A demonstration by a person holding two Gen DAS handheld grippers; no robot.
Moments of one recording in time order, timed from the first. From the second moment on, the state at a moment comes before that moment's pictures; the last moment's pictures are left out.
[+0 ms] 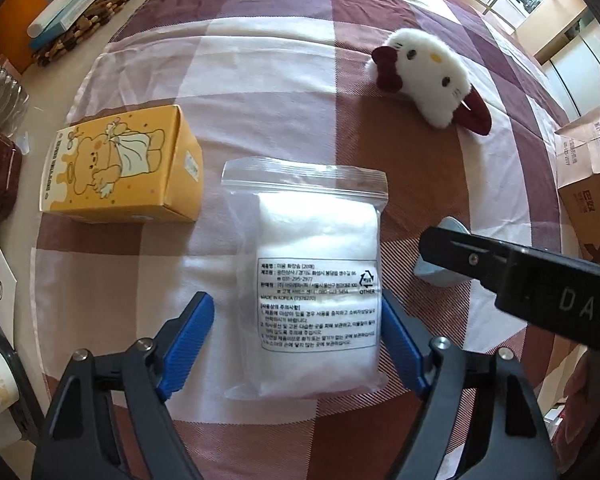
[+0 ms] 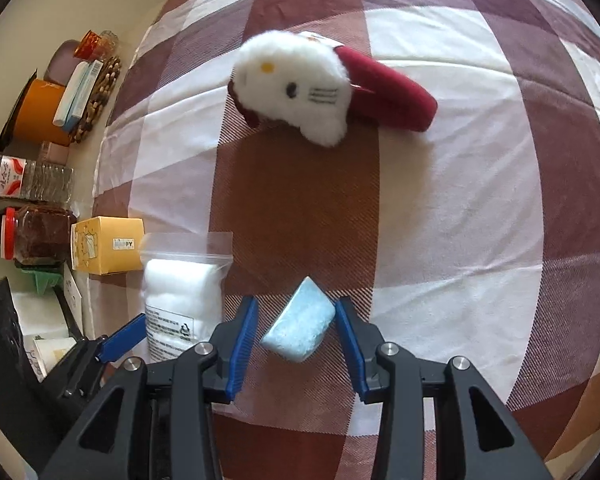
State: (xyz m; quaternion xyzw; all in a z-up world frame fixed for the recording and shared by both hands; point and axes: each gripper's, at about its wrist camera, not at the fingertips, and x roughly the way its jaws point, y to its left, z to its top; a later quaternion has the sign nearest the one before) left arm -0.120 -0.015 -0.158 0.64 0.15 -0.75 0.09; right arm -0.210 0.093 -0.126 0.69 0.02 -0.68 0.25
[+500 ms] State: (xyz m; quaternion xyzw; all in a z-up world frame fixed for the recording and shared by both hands) left arm -0.110 -0.025 -0.142 0.63 0.16 -0.75 0.10; right arm -0.193 0.099 -0.116 0.67 0.07 -0.69 0.27
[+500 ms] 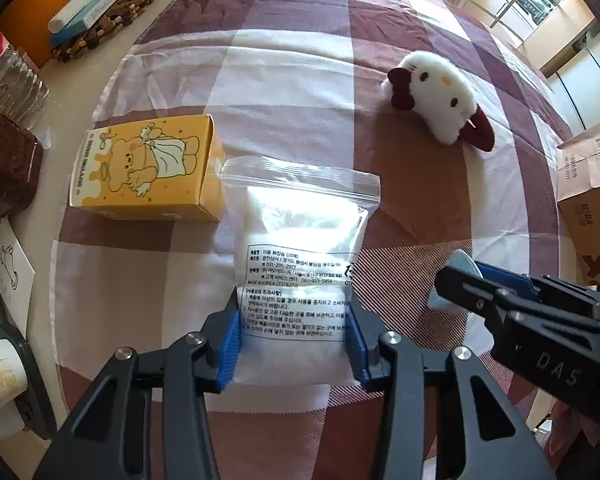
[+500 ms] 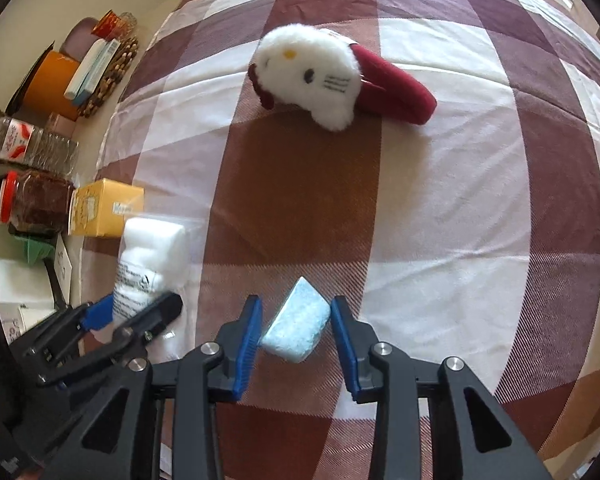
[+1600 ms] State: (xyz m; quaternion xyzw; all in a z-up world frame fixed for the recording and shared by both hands) left arm -0.086 0.014 -0.038 0.58 0.13 -0.80 0.09; right arm -0.153 0.155 0.002 0.59 0.03 -0.75 0.30
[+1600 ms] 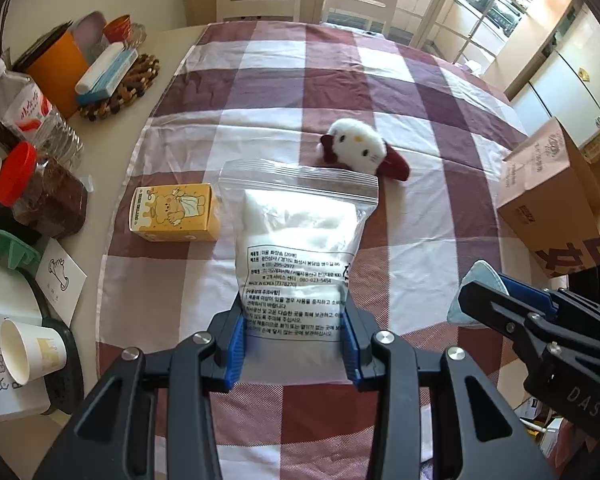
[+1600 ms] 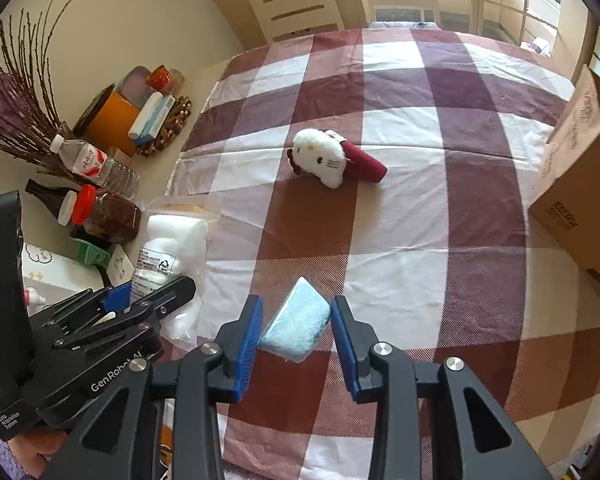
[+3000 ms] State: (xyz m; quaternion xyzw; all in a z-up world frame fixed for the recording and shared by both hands) left arm -0.114 0.169 -0.006 0.57 0.03 -0.82 -0.03; right arm -0.140 0.308 0.037 0.56 -0.06 -0.80 0.19
